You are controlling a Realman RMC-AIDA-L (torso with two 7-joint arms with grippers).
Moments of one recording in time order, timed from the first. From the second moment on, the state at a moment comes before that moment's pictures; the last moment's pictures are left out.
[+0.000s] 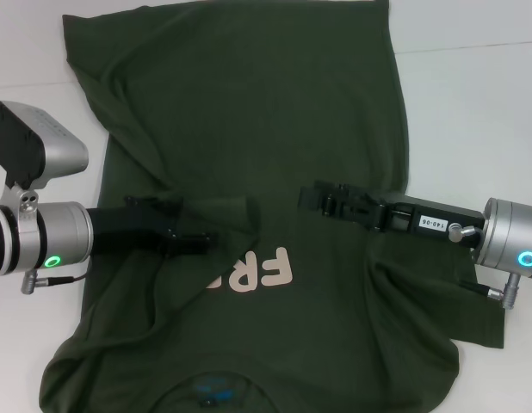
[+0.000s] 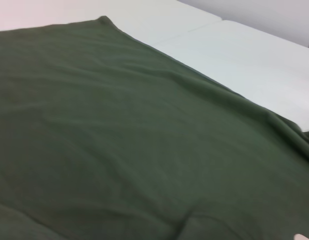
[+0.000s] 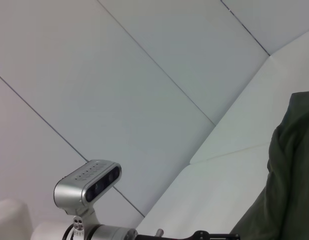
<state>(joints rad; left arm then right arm) -0.61 -2.17 1.00 0.65 2.09 1.04 -1.61 0.51 2.08 -0.57 -0.33 -1.86 -1.55 1.57</state>
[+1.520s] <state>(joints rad) -0.61 -2.17 1.05 0.65 2.09 1.07 -1.59 0.51 2.08 -0.56 -0.33 -1.86 -1.55 1.57</state>
